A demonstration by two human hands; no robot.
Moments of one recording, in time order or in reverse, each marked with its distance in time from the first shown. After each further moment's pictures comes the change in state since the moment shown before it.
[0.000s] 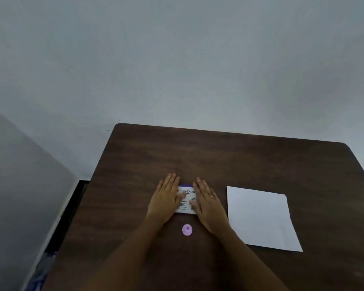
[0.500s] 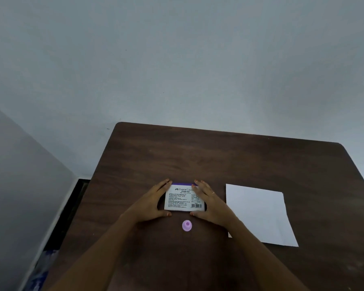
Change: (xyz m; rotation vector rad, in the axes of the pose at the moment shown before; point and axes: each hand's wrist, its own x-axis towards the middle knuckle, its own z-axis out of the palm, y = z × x) left_hand -0.015 -0.056 -0.010 -0.272 -0.265 0.125; right_hand 0.002 0.016 -0.022 0.094 -0.276 -0.105
